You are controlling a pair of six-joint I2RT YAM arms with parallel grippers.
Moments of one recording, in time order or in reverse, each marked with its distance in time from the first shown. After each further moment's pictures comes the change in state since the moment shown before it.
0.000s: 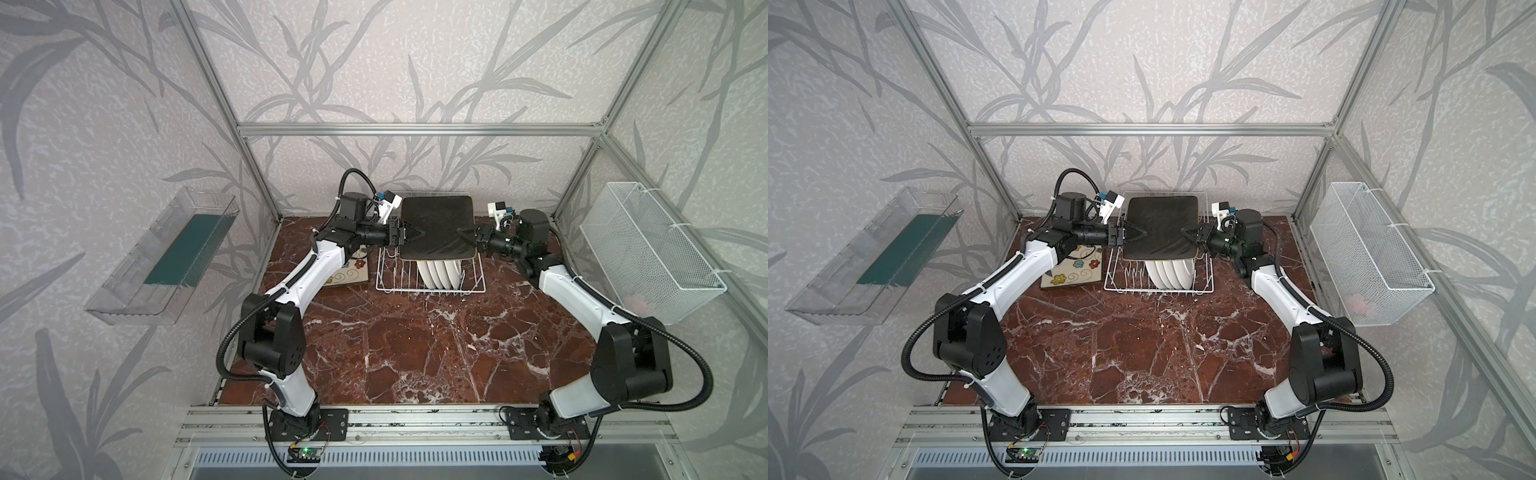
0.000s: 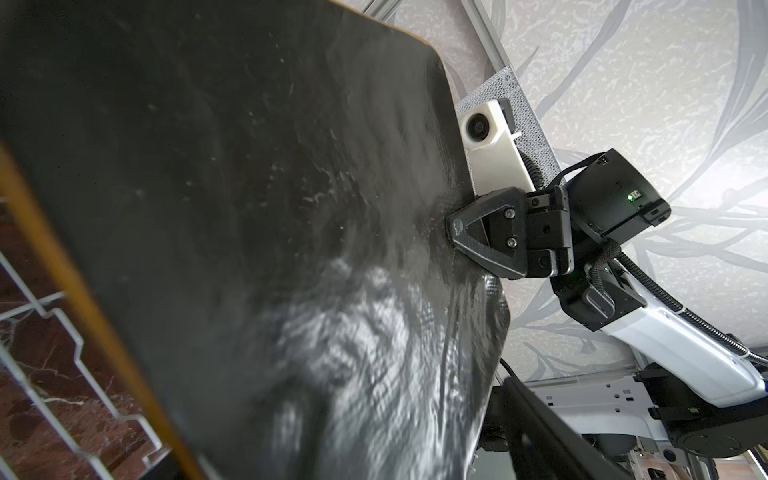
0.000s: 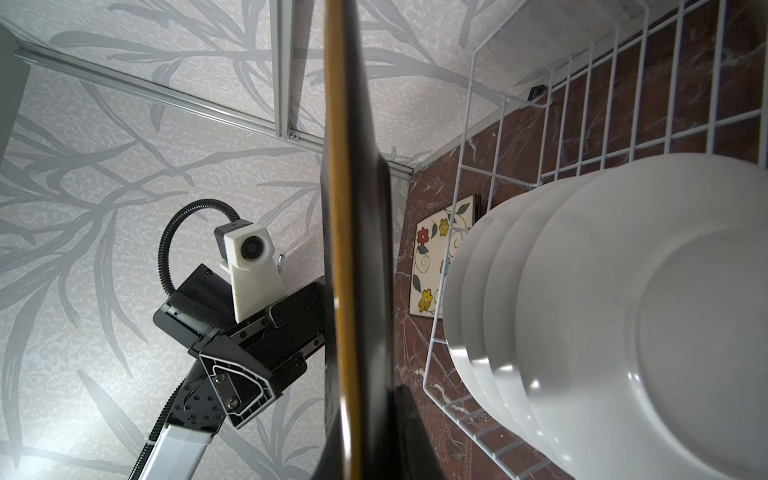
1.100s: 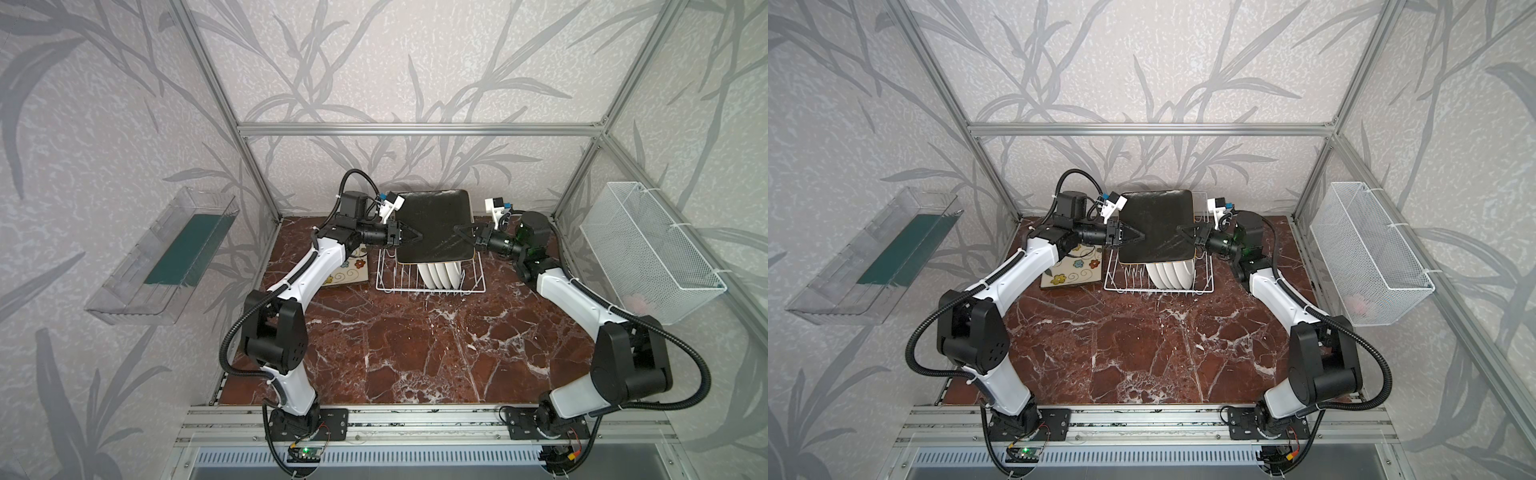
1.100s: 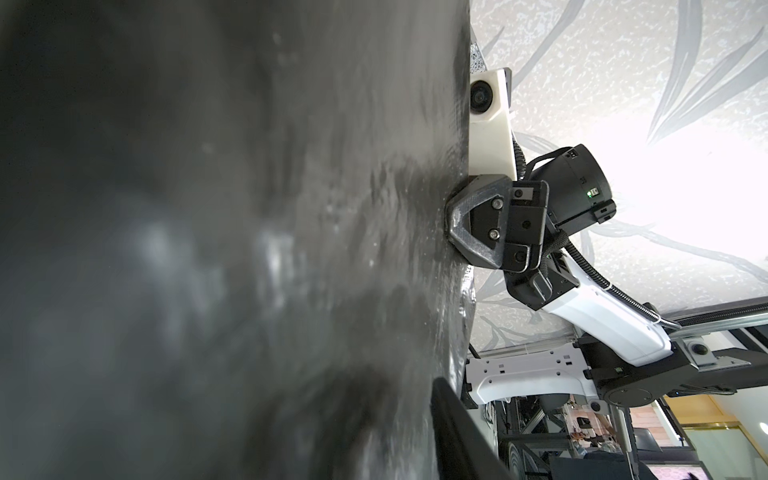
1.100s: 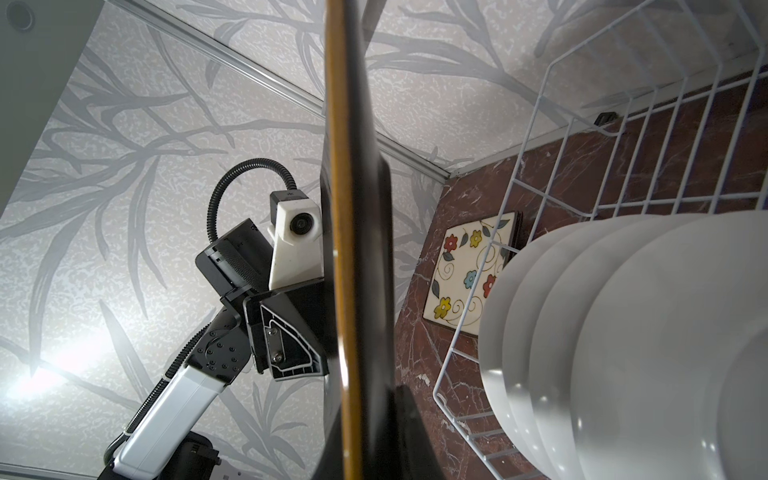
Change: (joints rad) left arm 0.001 0.030 0.032 -0.024 0.129 -0.032; right arm 0.019 0.000 -0.046 0.192 -0.063 -0.046
